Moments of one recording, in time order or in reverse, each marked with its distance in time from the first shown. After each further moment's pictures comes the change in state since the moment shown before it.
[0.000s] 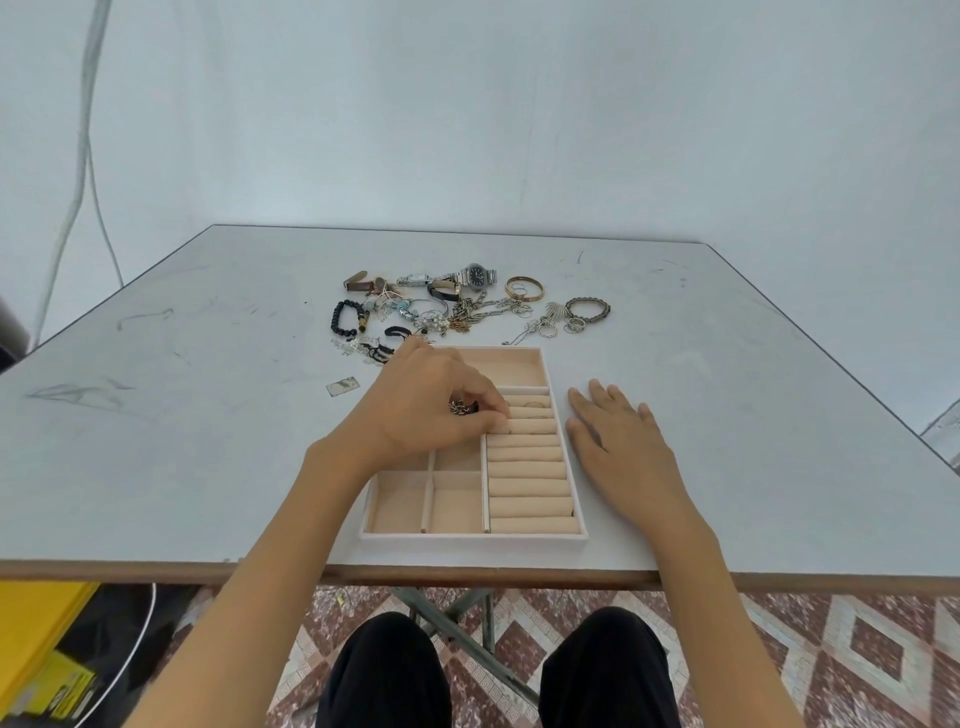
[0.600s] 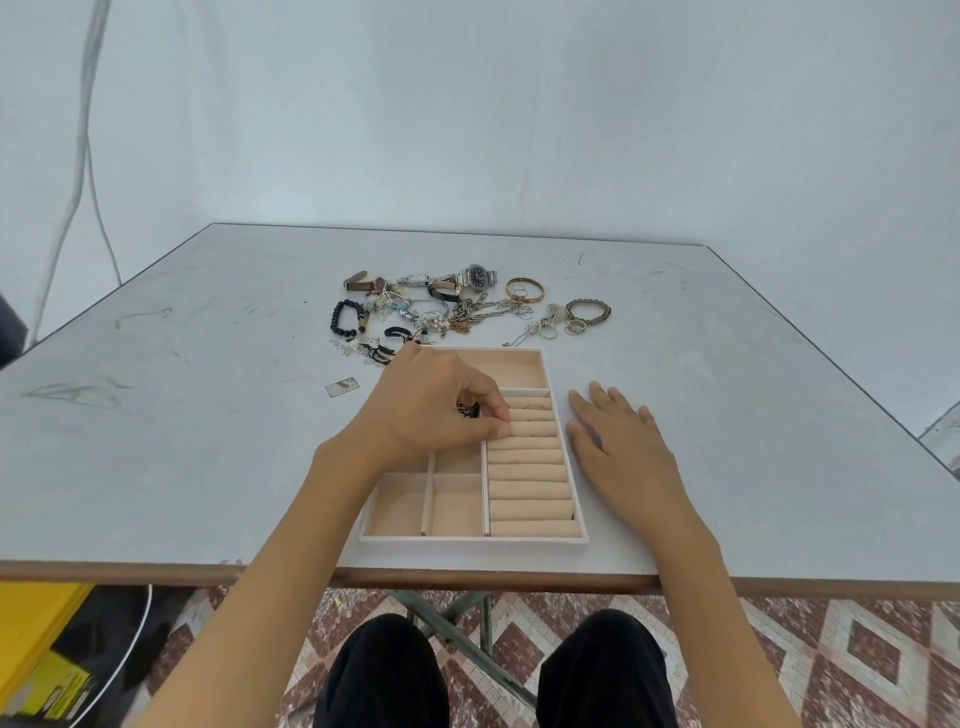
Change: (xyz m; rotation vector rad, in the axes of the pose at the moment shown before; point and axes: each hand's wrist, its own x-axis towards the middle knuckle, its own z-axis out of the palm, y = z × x) left_hand 0.002 0.001 0.003 0.020 -0.018 -0.069; right_hand -0.001 -0.001 -0.001 -0.004 0.005 -0.001
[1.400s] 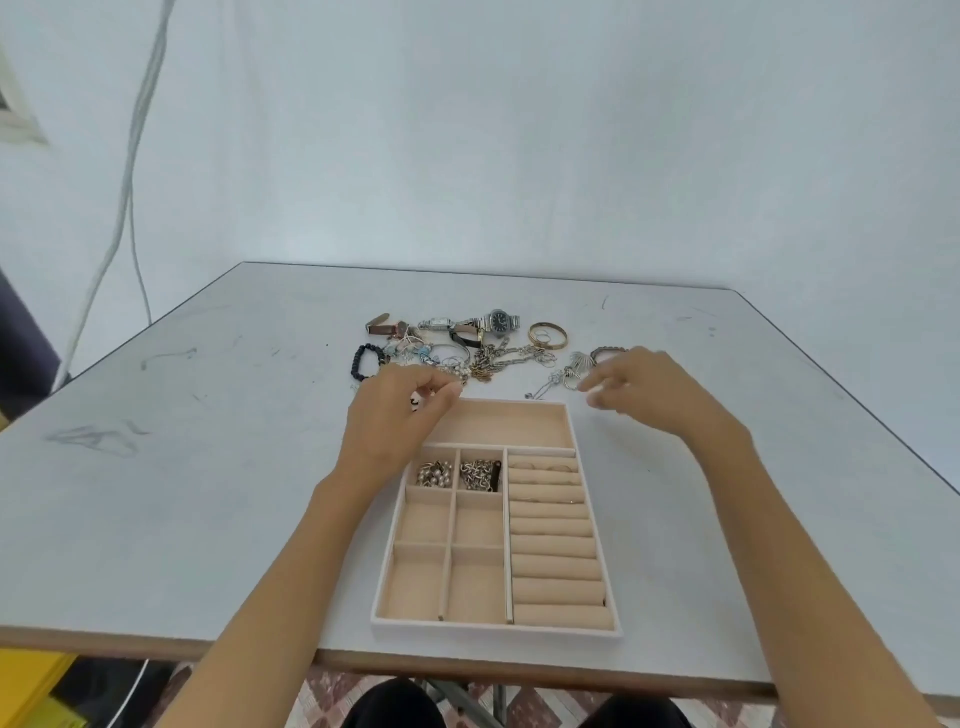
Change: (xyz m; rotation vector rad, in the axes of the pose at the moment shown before) left_hand 0.009 -0.064 -0.002 -0.120 0.360 -0.272; right_hand 0.105 -0.004 -0.065 0.113 -0.064 -0.014
